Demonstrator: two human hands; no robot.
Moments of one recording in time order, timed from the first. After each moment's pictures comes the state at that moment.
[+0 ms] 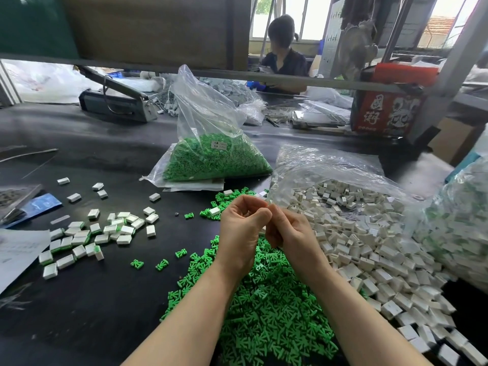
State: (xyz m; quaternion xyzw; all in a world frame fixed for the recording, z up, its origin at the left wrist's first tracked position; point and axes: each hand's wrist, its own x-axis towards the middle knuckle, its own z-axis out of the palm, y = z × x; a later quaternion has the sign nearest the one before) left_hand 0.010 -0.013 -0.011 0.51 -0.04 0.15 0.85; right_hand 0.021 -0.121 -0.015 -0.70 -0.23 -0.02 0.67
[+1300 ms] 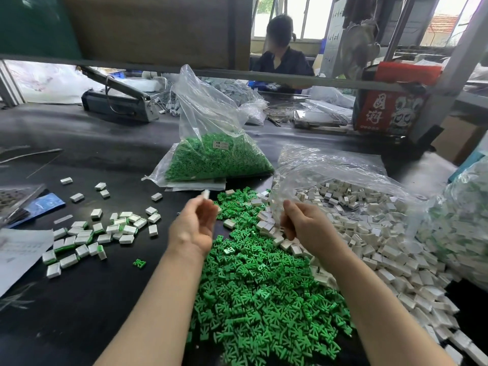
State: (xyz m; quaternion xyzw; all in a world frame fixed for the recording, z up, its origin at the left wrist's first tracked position) left_hand 0.017 0.064 -0.001 0.26 0.25 0.12 0.92; right_hand 0.030 -0.143 0.008 -0.82 -0.13 0.04 0.56
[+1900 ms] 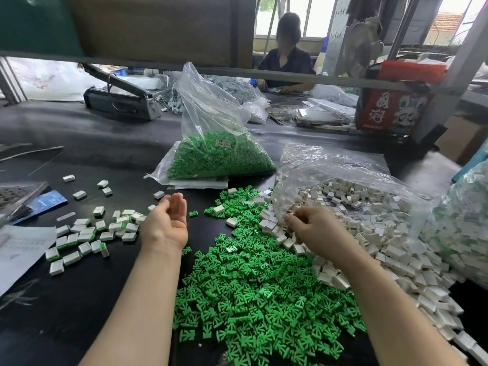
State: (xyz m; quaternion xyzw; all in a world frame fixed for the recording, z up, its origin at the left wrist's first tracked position) left_hand 0.023 0.110 -0.007 0.20 0.28 0.22 0.91; right_hand 0.039 -0.156 0.005 -0.92 -0.12 0.04 0.36
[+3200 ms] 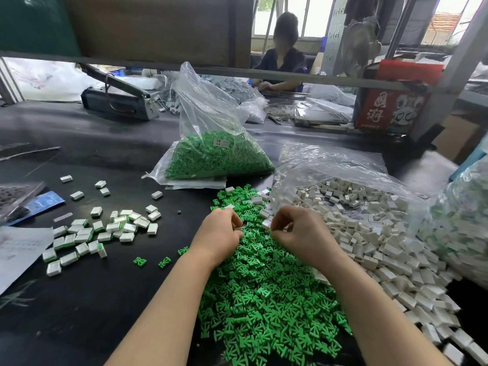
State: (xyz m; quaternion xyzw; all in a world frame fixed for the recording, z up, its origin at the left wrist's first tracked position) left_hand 0.015 0.046 -0.018 0.94 0.05 0.05 0.33; right_hand 0.027 -0.138 0.005 -0.93 -0.18 -0.01 0.34
